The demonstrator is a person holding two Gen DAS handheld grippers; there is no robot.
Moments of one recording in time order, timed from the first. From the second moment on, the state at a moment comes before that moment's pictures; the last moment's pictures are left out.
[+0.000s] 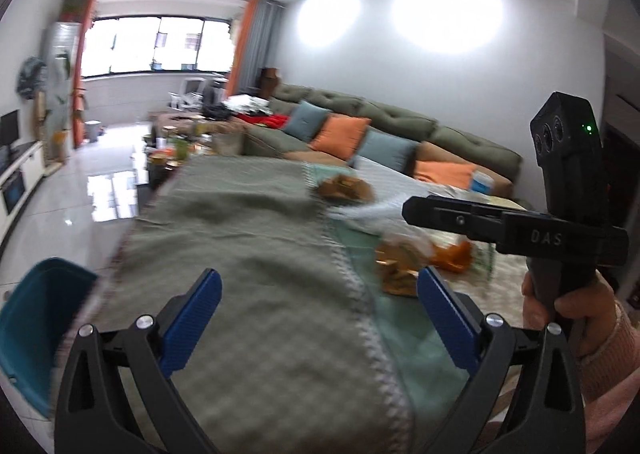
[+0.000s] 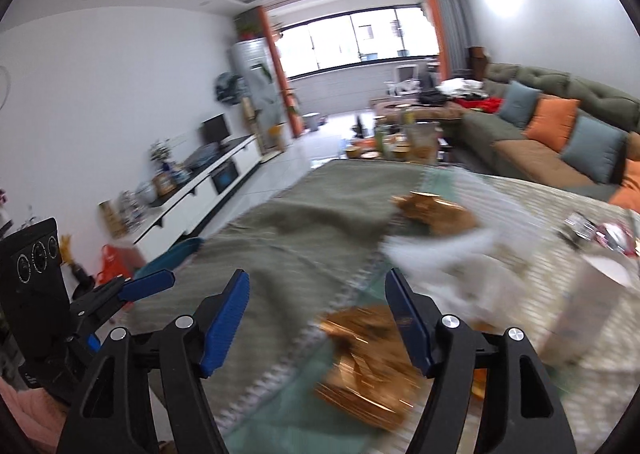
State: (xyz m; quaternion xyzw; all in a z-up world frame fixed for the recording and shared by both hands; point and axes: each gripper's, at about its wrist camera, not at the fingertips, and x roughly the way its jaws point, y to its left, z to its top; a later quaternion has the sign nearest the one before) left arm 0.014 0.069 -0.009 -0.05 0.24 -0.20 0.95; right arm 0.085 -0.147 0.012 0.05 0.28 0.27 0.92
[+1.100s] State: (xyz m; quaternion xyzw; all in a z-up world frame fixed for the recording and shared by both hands) left arm 0.065 -0.015 -0.048 -0.12 0.37 -0.32 0.86; right arm 0.123 -0.291 -0.018 0.10 0.29 0.11 0.95
